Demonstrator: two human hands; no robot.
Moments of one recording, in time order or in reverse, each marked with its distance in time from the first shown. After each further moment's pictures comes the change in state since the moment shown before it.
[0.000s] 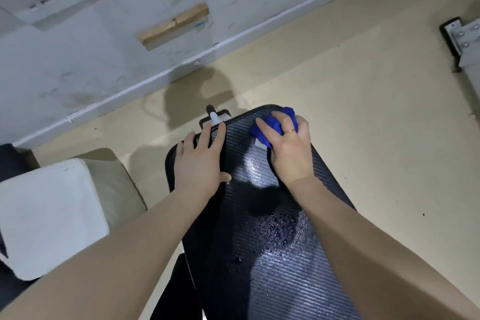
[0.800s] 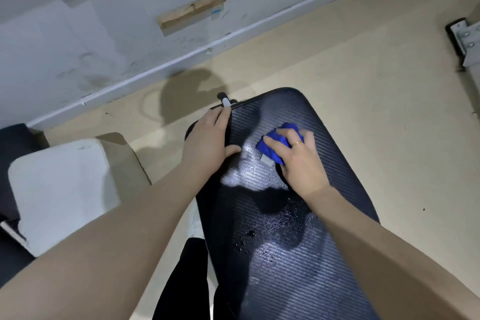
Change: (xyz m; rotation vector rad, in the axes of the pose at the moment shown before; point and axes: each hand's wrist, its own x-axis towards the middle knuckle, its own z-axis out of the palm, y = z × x) left_hand -0.010 -0.023 -0.006 -0.280 0.072 0.093; right_hand -0.053 -0.022 -0.012 -0.007 -0.137 -0.133
